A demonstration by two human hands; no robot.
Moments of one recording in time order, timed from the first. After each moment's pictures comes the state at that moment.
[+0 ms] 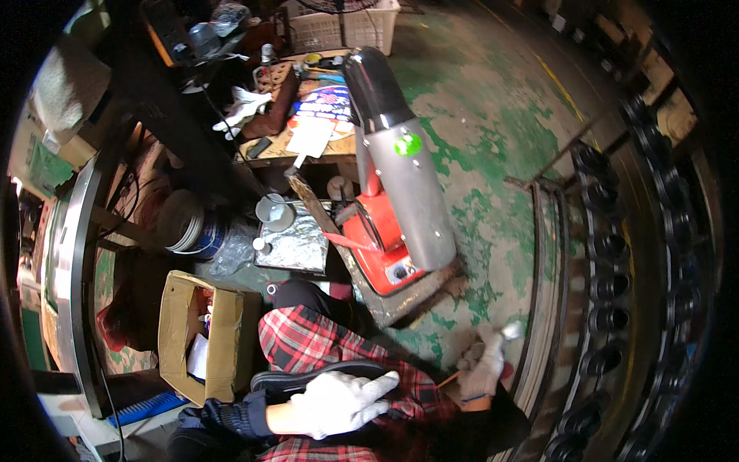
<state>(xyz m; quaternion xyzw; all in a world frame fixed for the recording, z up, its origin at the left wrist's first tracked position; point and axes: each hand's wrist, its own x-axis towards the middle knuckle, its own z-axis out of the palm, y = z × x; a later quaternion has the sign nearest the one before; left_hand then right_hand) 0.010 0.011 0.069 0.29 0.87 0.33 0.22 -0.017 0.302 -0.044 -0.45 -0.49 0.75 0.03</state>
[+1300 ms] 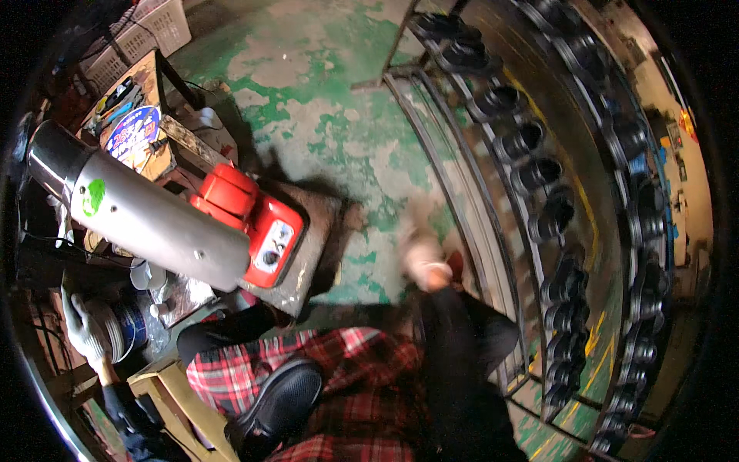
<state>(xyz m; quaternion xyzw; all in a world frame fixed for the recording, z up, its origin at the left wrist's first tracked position) -0.207 -0.251 0.029 -0.11 0.95 0.16 -0.23 -0.050 0.436 -0.157 -0.29 -0.91 0.28 -0.10</state>
